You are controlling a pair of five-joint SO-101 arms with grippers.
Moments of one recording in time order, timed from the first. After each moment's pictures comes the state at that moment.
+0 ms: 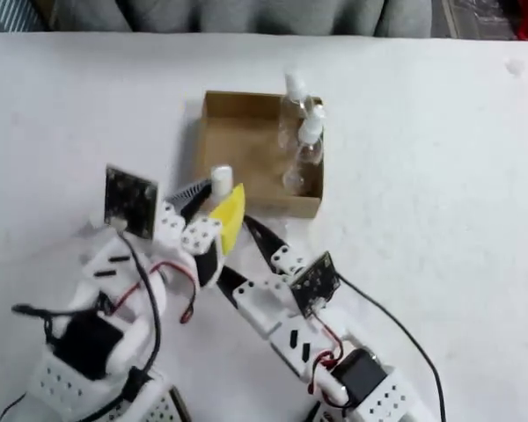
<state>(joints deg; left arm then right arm) 25.5 -75.6 57.1 45.8 14.2 -44.6 -102.1 96.4 18.9 -0.9</state>
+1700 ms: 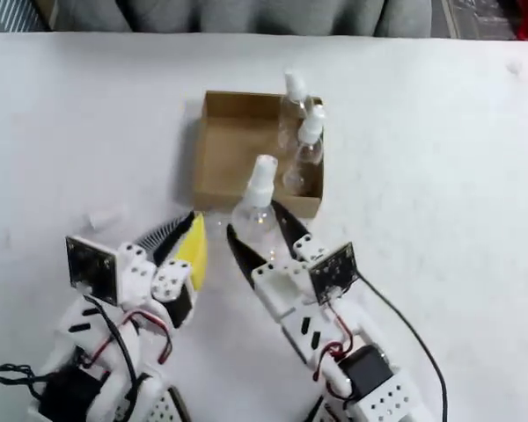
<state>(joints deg) 21.6 -104.2 71.1 56.0 14.0 -35.9 -102.2 96.4 19.3 -1.0</state>
